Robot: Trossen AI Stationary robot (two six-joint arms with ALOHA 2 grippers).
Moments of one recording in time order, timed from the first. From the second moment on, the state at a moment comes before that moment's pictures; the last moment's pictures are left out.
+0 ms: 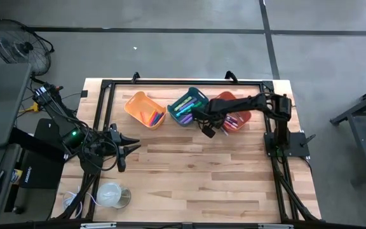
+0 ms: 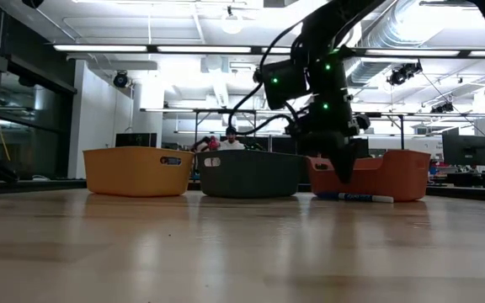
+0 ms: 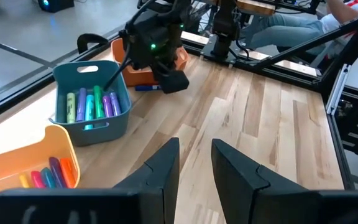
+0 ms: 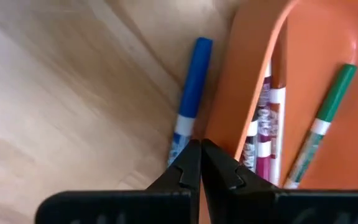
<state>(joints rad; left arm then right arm) -0.84 0.92 0.88 -0.66 -1.02 -0.84 -0.22 1.94 1.33 -1.11 0.27 0.52</state>
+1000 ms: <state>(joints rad) -0.84 0.92 0.88 -0.66 -1.00 -0.84 -0.26 1.94 1.33 -1.19 0.30 0.48</state>
